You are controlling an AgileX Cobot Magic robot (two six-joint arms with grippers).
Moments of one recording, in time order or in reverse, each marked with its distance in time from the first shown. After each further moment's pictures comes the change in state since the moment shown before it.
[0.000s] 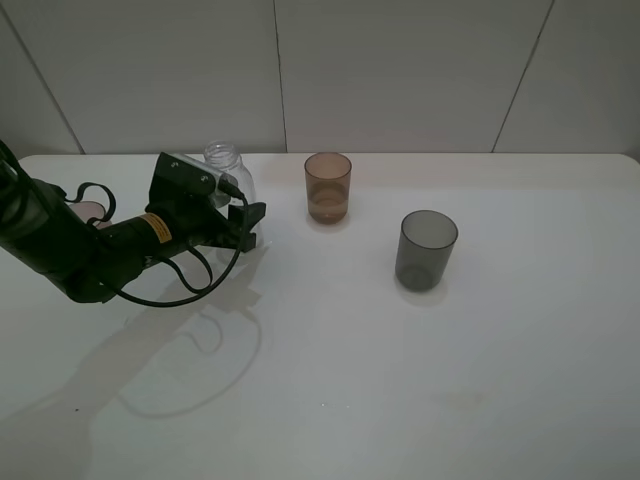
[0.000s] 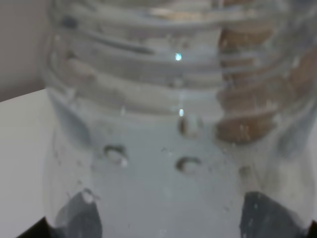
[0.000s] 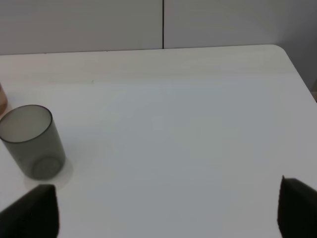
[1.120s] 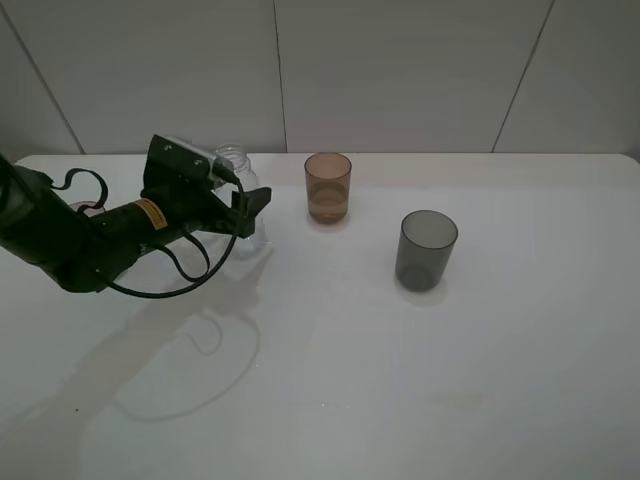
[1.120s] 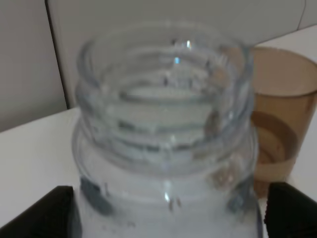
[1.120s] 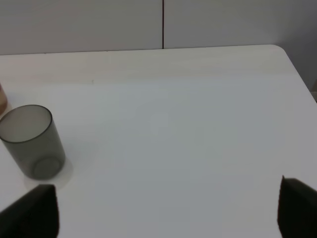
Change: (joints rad) left arm 0.009 -0.068 0.001 0.025 -0.008 -0.006; right arm 0.000 0.000 0.000 0.000 0.000 0.000
